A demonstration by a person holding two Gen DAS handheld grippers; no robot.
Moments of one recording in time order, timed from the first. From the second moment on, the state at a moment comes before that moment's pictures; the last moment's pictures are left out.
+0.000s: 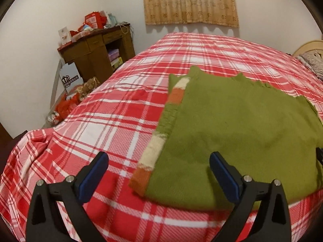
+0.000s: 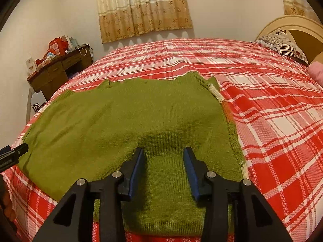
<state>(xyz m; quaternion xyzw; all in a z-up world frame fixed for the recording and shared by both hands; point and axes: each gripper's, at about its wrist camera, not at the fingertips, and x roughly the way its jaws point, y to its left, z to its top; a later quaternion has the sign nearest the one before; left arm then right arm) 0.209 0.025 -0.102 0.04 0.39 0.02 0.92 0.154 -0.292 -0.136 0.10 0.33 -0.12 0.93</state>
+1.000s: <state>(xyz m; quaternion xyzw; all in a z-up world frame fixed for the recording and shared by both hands) 0.178 0.087 -0.123 -0.26 0.40 0.02 0.88 0.151 -0.296 -0.136 0.12 0.33 -0.10 0.93</state>
